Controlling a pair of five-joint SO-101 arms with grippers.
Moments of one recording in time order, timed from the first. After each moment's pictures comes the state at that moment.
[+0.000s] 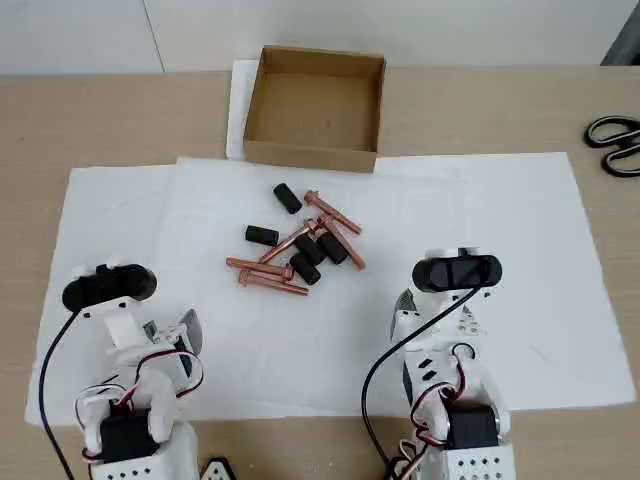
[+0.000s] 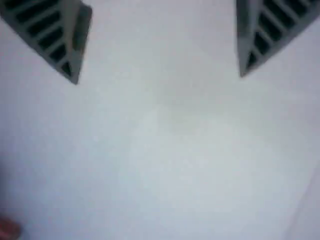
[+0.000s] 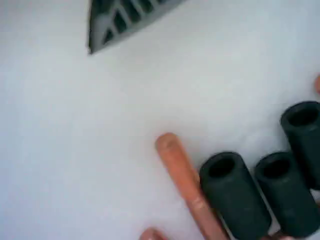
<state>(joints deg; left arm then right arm) -14.4 -103.5 90.4 74.1 12.9 -8.2 -103.2 96.0 52.7 -9.7</state>
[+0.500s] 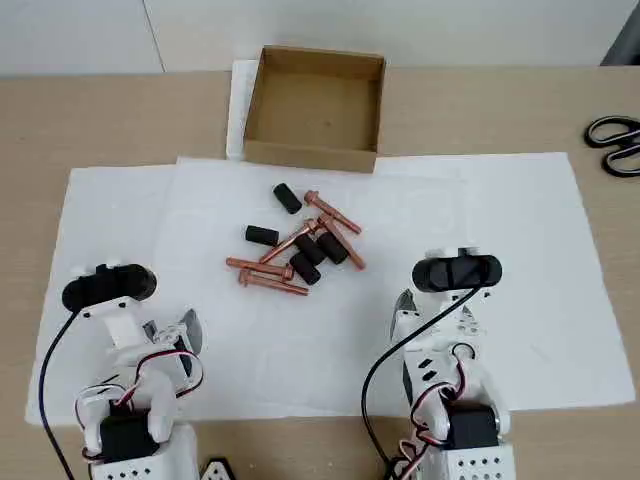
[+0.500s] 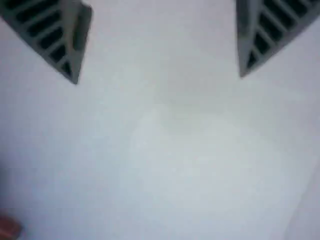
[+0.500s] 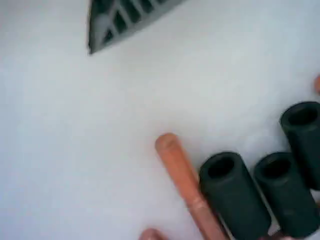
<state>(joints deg) -14.4 -103.5 90.4 73.9 12.9 -8.2 -103.2 96.0 52.7 -9.7</state>
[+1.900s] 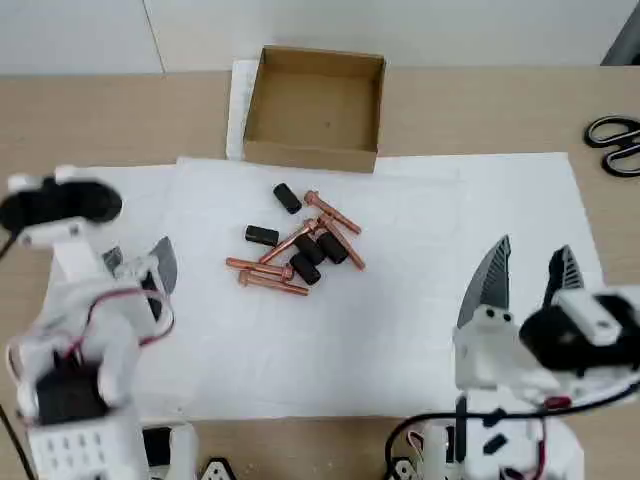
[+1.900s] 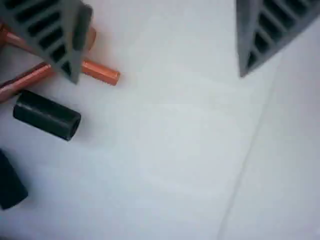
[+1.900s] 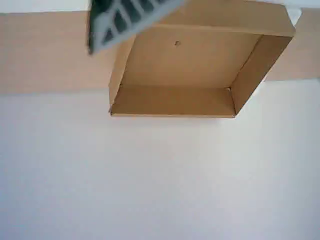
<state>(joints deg) -13.0 -61.7 40.9 76.0 9.3 3.3 -96.8 47.3 60.7 -9.7</state>
